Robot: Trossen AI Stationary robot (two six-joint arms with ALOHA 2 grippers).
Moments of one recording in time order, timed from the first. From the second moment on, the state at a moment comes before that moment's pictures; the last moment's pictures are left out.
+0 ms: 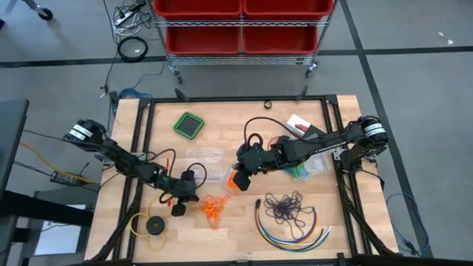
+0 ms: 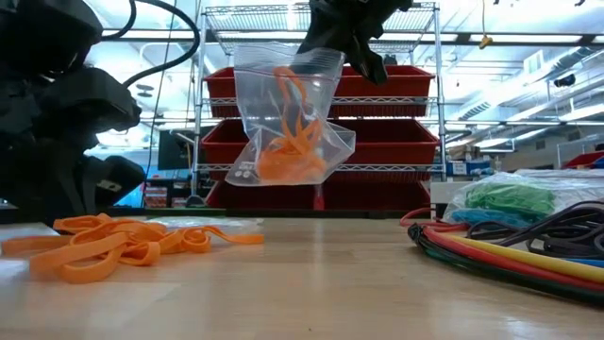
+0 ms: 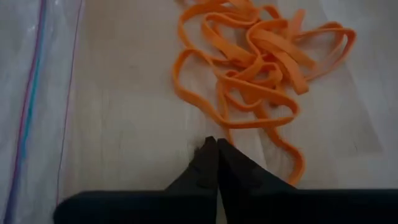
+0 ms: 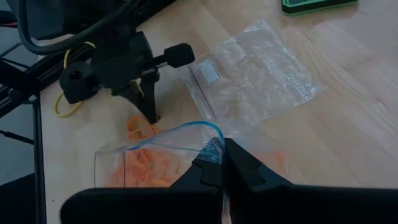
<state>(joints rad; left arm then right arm) -0.44 1.40 0.30 0.25 -0.06 -0.37 0.18 1.70 1.34 -0.37 0.26 0.67</state>
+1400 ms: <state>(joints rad) -0.57 1.55 0.56 0.01 -0.06 -0.53 0.25 1.70 1.34 -0.38 0.17 0.62</state>
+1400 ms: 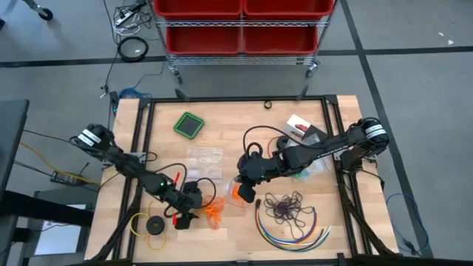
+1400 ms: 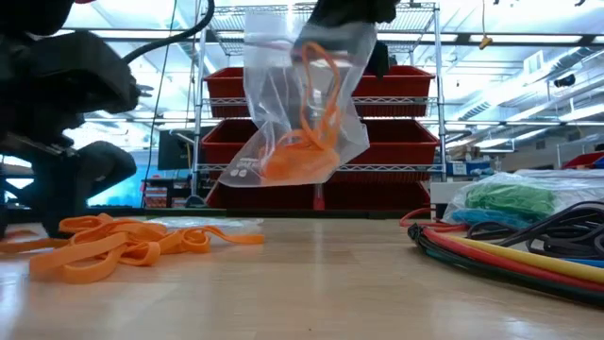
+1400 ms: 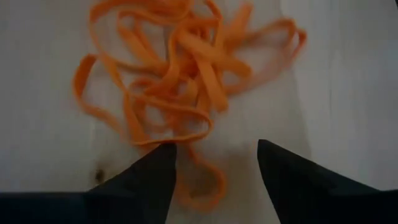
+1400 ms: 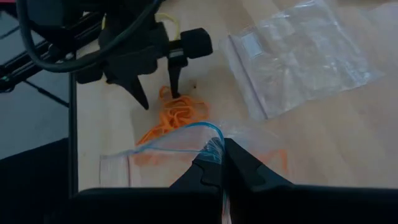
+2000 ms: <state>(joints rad) -0.62 1.53 0.61 -0.08 -0.17 -0.62 0.35 1.70 1.34 -0.38 0.15 0.60</state>
